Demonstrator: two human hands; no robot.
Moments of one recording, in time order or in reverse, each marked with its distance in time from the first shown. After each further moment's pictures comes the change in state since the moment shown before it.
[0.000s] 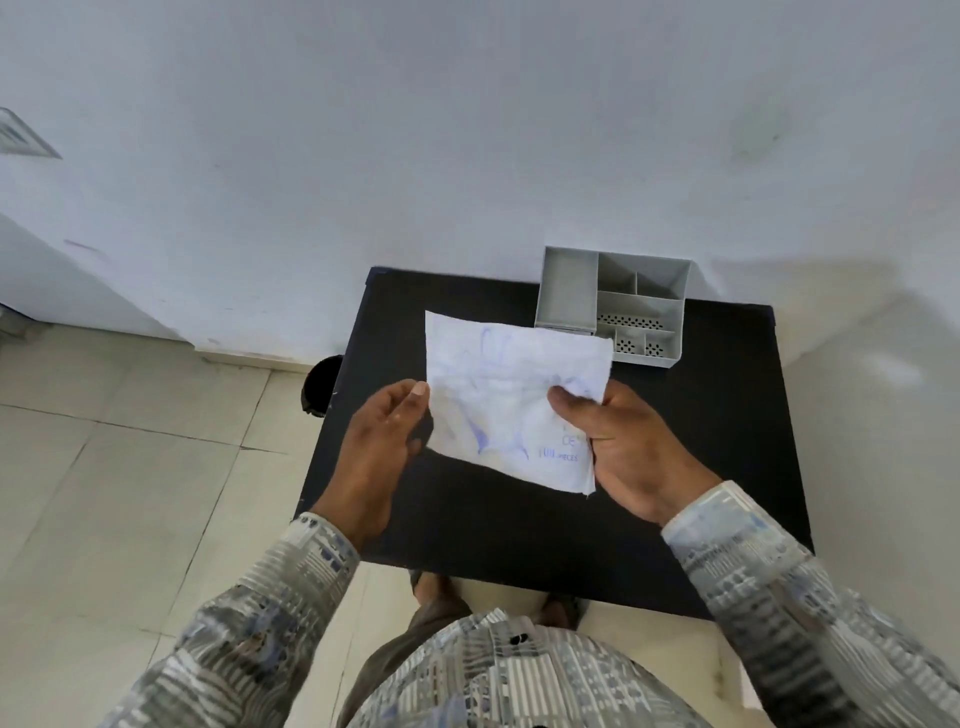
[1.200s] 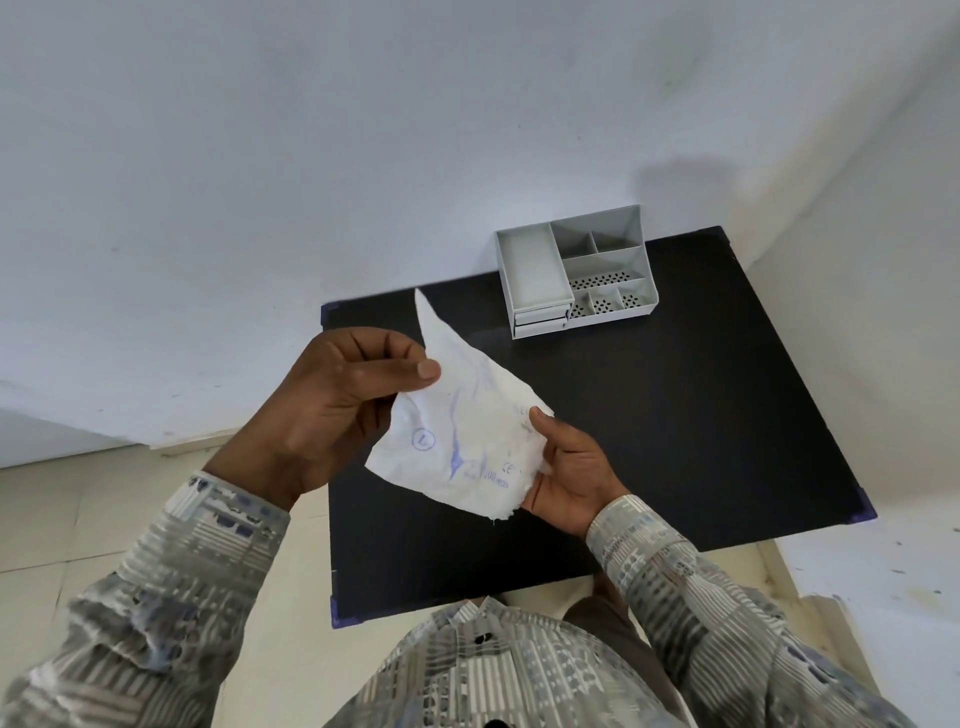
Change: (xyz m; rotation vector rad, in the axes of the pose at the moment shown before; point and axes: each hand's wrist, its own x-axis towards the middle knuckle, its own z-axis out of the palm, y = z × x) left_hand 0.044 0.123 -0.041 0.086 -0.641 0.079; right_hand 0.064 0.111 0.058 0.850 -0.030 0.106
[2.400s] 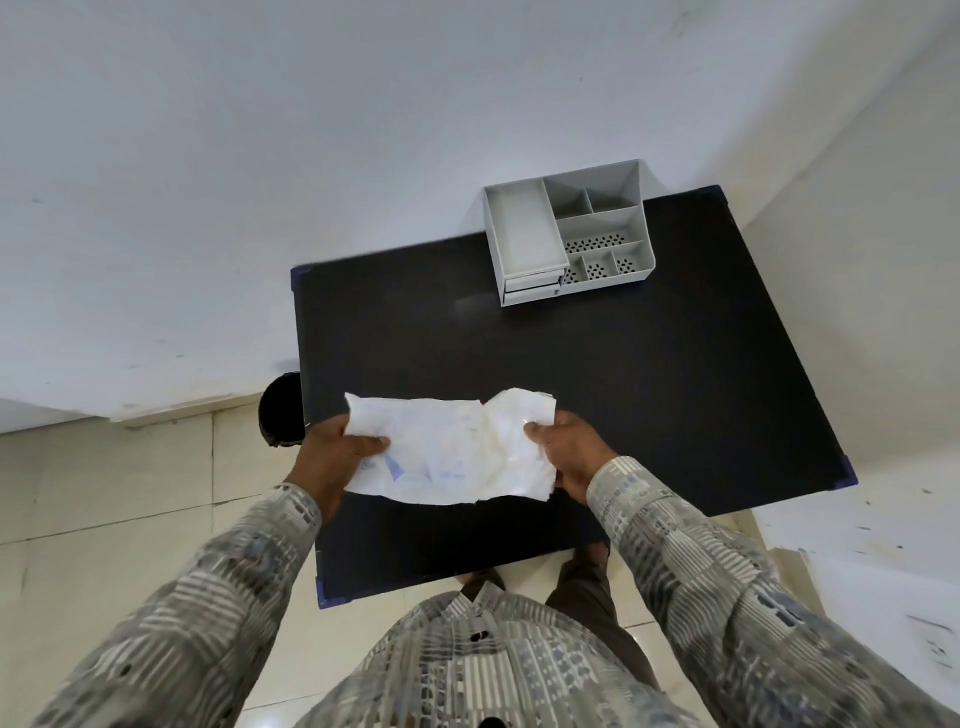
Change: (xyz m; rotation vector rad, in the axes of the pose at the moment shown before) left_hand 0.067 -0.213 -0.106 0.215 0.418 -0.378; right_hand 0.039 0.001 -0.054 -0.650 0.624 -0.007
